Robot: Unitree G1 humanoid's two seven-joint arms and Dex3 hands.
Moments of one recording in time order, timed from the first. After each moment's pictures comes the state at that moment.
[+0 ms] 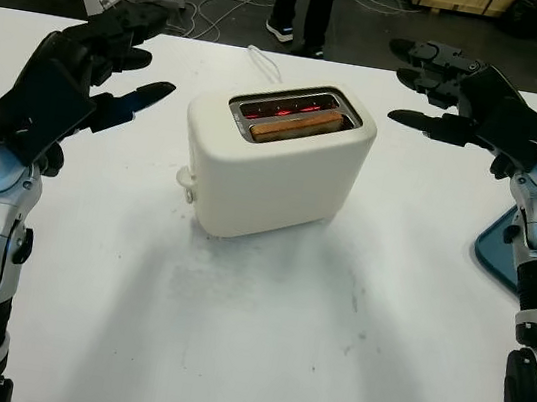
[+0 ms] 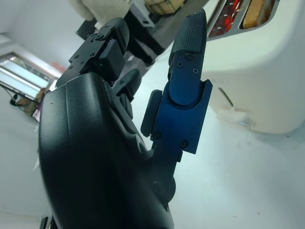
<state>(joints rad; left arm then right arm) -0.36 0.44 0.17 -0.46 -0.03 0.52 -0.25 -0.80 -0.55 0.00 0.54 -0.05 -0.15 0.56</state>
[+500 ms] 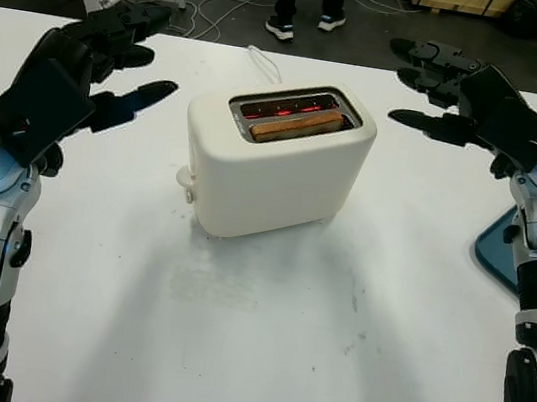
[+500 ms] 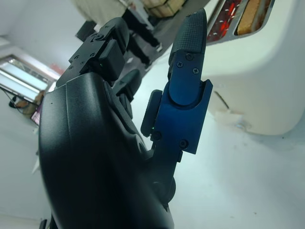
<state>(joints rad) -0.36 0.44 0.16 -0.49 -0.04 0.54 -0.25 -0.80 -0.55 0.00 0.54 -0.05 -0.15 0.55</state>
